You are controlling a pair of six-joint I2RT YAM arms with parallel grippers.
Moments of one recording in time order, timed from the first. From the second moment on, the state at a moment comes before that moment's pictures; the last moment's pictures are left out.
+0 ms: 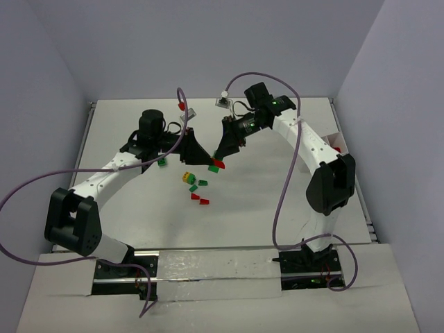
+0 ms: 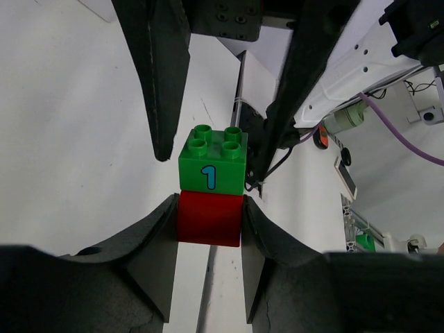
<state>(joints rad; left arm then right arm) -0.42 1.47 1.06 0.03 1.11 -0.41 0.44 1.83 1.78 -1.01 -1.15 -0.21</state>
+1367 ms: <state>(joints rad) -0.43 1.51 1.11 -0.15 0.69 -0.26 -0.03 1.72 1.51 -0.82 0.02 -0.35</state>
